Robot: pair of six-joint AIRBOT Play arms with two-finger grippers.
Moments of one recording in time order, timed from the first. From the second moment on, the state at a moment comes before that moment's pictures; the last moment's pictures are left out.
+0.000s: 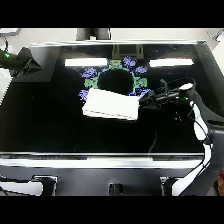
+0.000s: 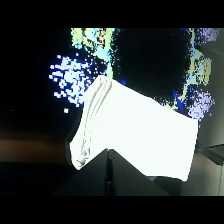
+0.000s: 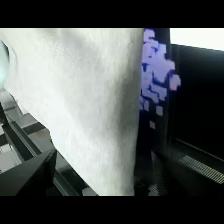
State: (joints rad) left arm 0.16 -1.60 2.03 1.02 -1.49 -1.75; right arm -0.15 -1.96 1.52 -0.58 1.40 1.24
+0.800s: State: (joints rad) left arm 0.16 -1.60 2.03 1.02 -1.49 -1.75; right arm 0.03 -1.97 1.52 -0.59 1.26 1.22
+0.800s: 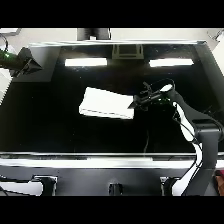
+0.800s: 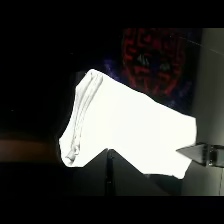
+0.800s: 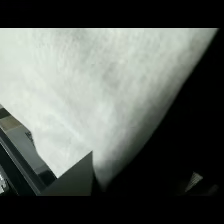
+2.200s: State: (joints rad) left arm 0.16 -1.60 2.03 1.02 -1.52 -1.75; right arm -0.70 -1.96 1.99 -1.06 1.04 1.62
